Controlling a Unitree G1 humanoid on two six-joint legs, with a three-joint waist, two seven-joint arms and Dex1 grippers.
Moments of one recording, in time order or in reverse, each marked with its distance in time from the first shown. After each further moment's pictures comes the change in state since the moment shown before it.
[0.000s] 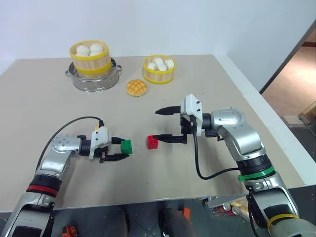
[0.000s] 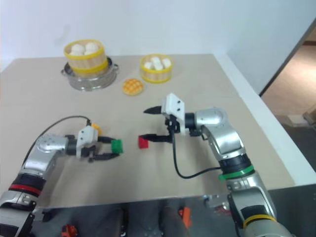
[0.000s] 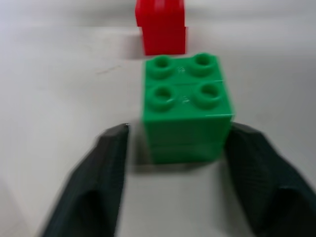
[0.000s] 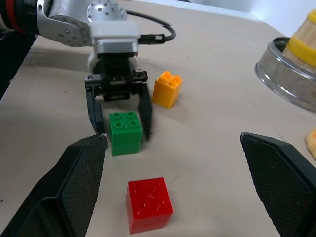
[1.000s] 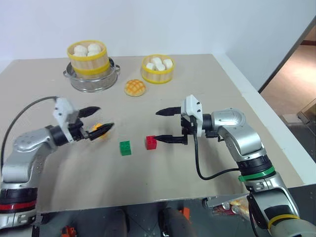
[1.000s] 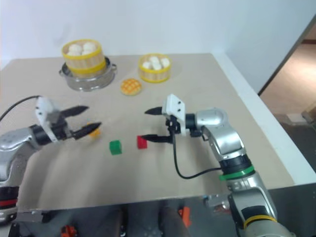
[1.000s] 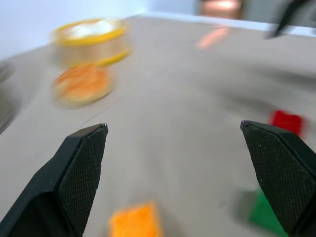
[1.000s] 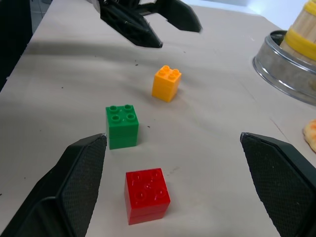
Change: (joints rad) left arm 0.215 0.028 0.386 -0.500 -0.277 0.519 0.462; right arm 0.004 -0.002 0.000 0.007 -0.001 -0.004 0.000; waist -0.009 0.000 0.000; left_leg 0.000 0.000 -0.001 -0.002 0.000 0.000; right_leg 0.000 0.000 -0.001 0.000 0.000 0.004
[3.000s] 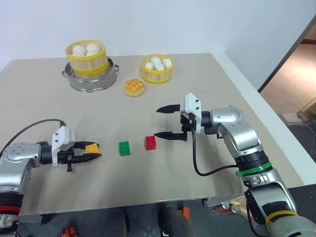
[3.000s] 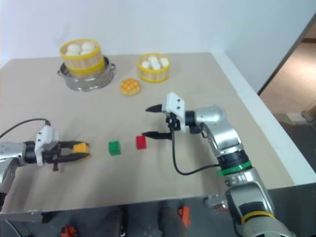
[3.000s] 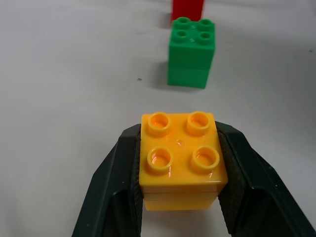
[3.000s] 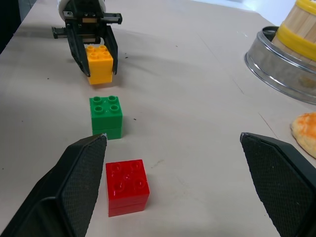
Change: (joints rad) left arm -0.021 0.169 -0.175 0.398 0.139 -0.439 -0.567; right arm -0.052 0.015 0.003 0.106 -0.041 -0.069 0.024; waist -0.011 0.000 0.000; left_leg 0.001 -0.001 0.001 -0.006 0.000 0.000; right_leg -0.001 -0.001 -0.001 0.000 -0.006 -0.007
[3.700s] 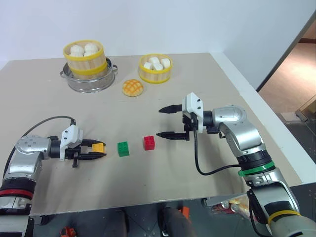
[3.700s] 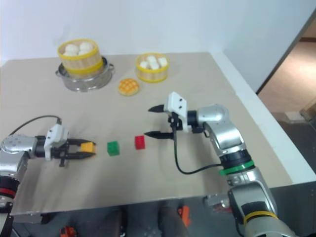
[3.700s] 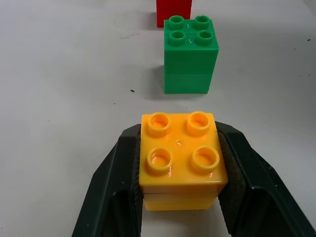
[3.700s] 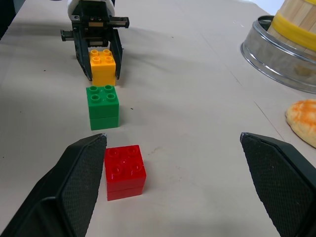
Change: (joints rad) left arm -0.133 -0.044 -0.067 0.182 0.042 -0.124 -0.084; right arm 0.002 -0.021 0.000 0.000 0.000 0.014 0.002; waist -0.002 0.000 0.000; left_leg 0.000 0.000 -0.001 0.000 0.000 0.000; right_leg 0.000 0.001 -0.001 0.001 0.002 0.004
